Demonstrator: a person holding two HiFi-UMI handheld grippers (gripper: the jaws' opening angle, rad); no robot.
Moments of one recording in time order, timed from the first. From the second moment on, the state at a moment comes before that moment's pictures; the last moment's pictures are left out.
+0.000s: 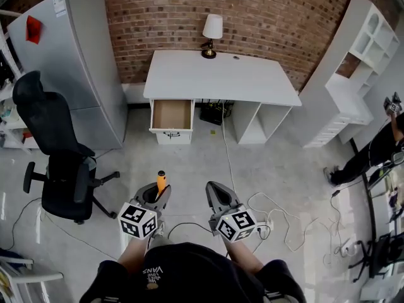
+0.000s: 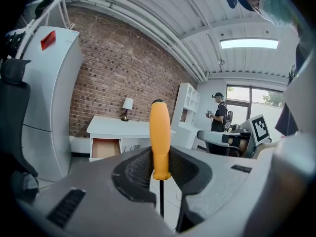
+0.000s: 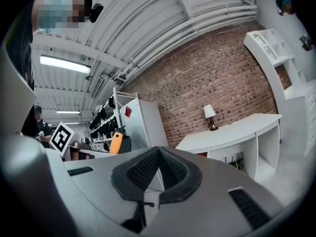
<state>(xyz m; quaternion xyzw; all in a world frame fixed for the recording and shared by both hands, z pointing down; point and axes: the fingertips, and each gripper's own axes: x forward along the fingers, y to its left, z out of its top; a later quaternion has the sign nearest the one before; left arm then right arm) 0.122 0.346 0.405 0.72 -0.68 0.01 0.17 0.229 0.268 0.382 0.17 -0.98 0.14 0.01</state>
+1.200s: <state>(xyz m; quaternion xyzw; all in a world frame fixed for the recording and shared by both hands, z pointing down) -0.092 0.231 0.441 0.78 -0.59 0.05 0.22 0.048 0.160 0.412 0.32 -0.93 0.17 0.02</state>
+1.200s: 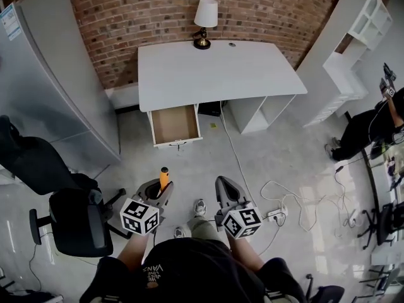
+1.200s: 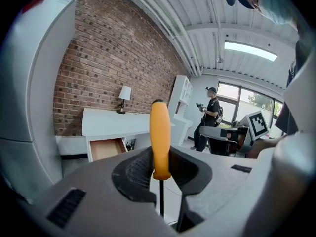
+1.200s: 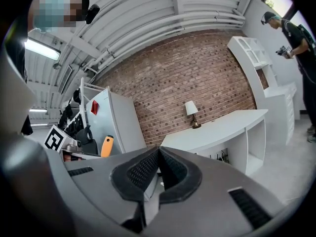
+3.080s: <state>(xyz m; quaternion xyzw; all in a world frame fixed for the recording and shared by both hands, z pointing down) -0.173 -0.116 0.537 0.82 -0.49 0.13 0.26 -0.031 -0.131 0.466 0.38 -0.90 0.21 0.04</state>
